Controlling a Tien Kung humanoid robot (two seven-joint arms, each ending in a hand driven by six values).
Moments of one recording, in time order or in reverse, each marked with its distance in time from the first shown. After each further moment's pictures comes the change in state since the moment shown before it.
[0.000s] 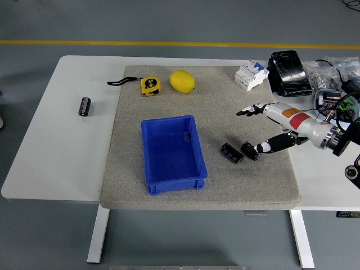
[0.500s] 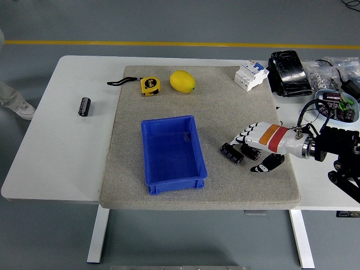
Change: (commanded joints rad) left arm -0.002 0.000 0.035 0.000 -0.020 0.000 0.005; right arm 0.105 0.060 -0.166 -0.156 -0.224 -0.079 0.050
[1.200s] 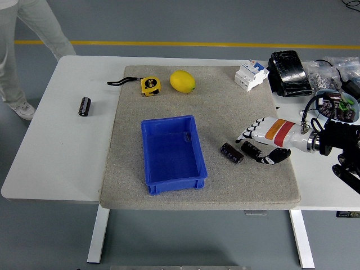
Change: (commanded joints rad) left arm -0.021 0.000 0.023 0.000 0.000 -0.002 0.003; right arm 0.044 0.018 -0.035 -0.133 -0.008 -0.042 0.027
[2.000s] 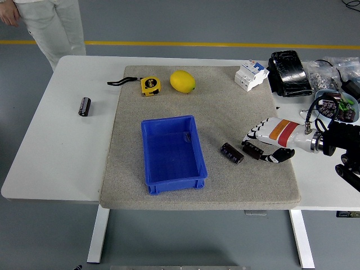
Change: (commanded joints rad) left arm -0.012 0.000 0.009 0.000 0.000 -0.002 0.000; right arm 0.004 0.000 -0.016 -0.034 0.026 -0.020 0.026
